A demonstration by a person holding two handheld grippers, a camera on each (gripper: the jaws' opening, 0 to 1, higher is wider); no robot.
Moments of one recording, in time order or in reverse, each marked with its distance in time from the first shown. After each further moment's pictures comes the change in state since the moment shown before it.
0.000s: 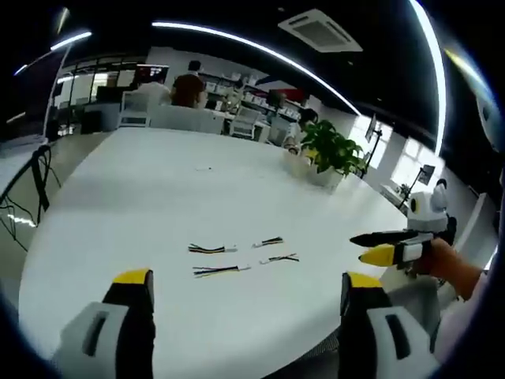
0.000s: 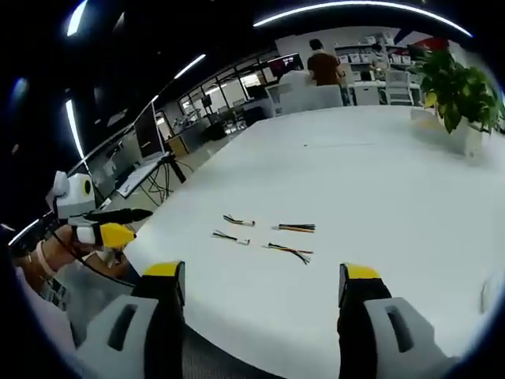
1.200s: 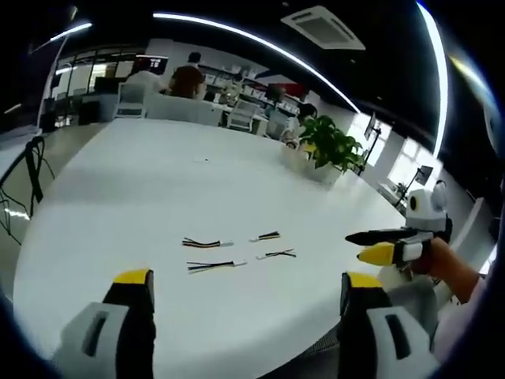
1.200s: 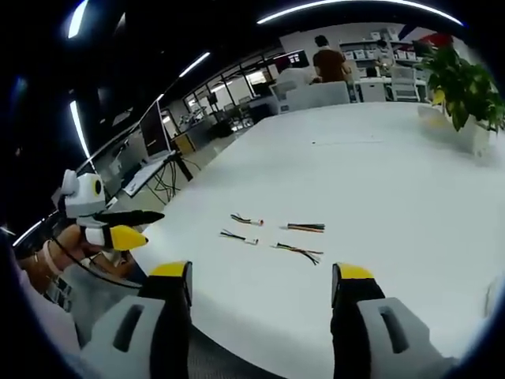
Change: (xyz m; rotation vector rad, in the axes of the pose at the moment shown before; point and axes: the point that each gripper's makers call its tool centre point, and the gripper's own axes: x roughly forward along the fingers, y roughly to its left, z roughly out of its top) left arm 0.014 -0.001 -0.008 -0.014 0.054 -0.024; right arm 0.006 0.007 0.001 0.003 0.022 0.041
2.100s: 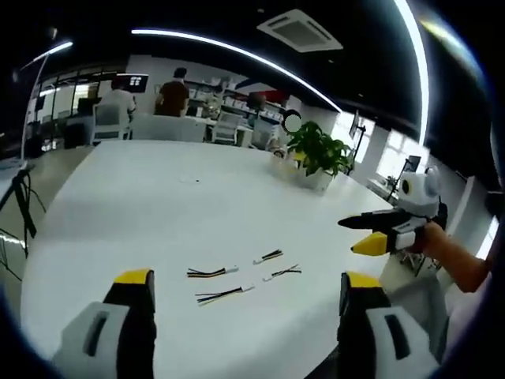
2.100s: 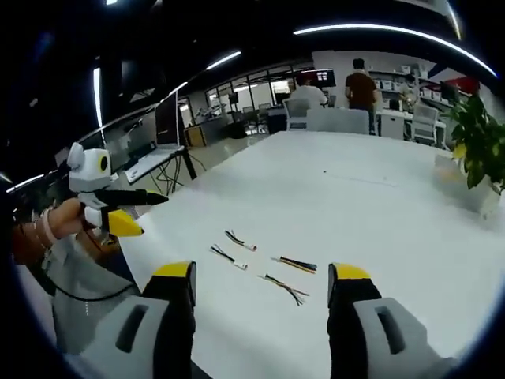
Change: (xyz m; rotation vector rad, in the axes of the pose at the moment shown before) left arm 0.008 0.014 0.037 0.094 -0.077 -0.058; right arm 0.014 -0.001 0.042 -0.217 -0.045 0.004
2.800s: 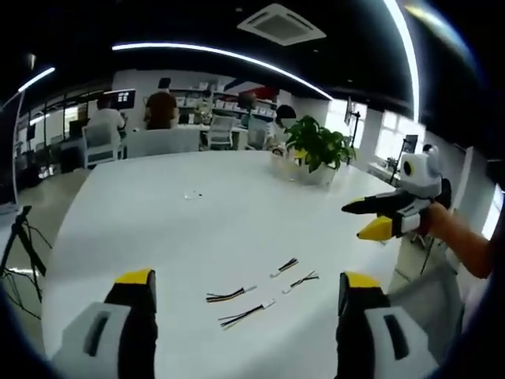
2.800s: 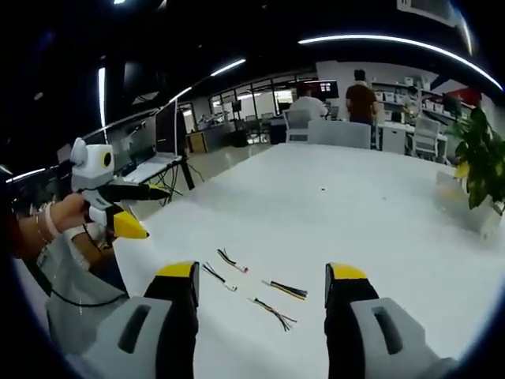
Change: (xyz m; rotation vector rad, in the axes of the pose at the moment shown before) left arm 0.018 0.013 0.032 0.136 0.009 0.008; right arm 0.016 -0.015 0.035 -0.037 -0.054 0.009
